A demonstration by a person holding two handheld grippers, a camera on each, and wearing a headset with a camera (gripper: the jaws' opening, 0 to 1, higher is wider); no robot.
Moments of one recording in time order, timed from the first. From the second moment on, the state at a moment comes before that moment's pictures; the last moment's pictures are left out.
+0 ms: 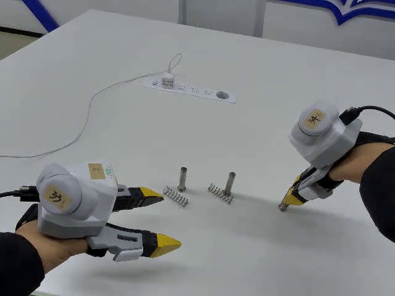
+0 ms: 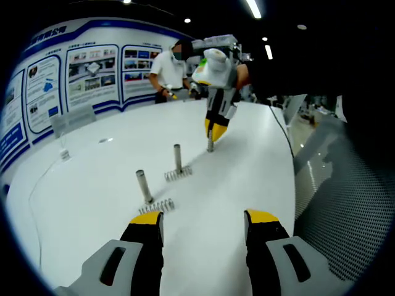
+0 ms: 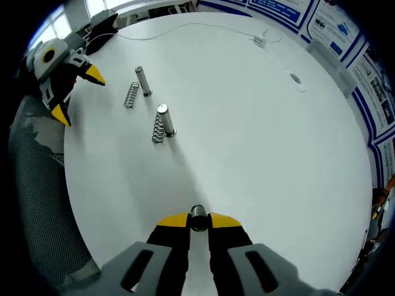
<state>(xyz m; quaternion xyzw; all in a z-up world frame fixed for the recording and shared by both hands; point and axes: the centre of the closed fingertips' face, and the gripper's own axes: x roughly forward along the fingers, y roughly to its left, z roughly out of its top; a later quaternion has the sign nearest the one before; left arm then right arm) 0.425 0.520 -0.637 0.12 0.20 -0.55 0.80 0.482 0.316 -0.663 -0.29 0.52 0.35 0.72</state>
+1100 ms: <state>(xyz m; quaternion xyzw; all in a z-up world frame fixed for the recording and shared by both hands) 0.424 0.518 -0.635 0.12 0.20 -0.55 0.80 0.486 0.384 -0.630 -0.28 0.43 0.38 0.77</state>
